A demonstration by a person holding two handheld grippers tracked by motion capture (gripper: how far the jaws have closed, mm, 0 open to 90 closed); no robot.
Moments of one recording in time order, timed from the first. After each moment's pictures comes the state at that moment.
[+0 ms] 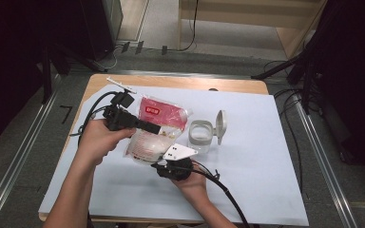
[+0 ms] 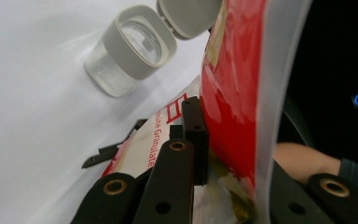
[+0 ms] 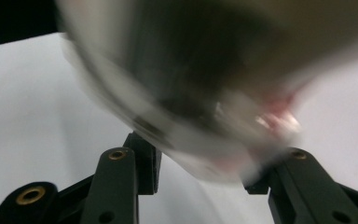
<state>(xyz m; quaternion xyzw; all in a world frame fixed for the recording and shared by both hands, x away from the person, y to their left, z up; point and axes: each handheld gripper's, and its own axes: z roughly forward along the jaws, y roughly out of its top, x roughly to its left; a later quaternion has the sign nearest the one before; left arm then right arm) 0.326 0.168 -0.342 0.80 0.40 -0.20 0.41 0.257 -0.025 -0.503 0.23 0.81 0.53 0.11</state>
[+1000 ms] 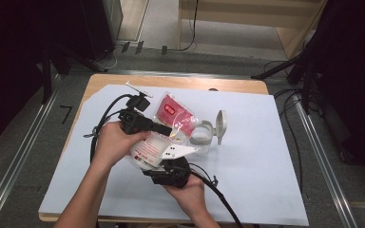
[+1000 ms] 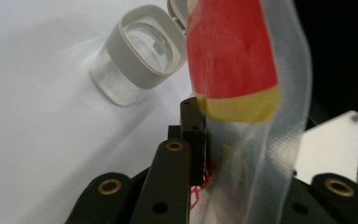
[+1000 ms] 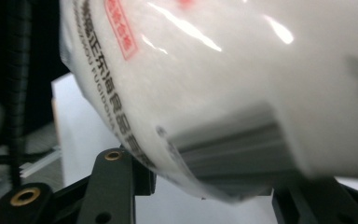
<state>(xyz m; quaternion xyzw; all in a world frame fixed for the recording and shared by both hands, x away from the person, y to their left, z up) 0.325 0.132 -0.352 0.81 0.41 -0.16 0.38 0.234 -0.019 -0.468 0.28 0.80 0.52 0.01</state>
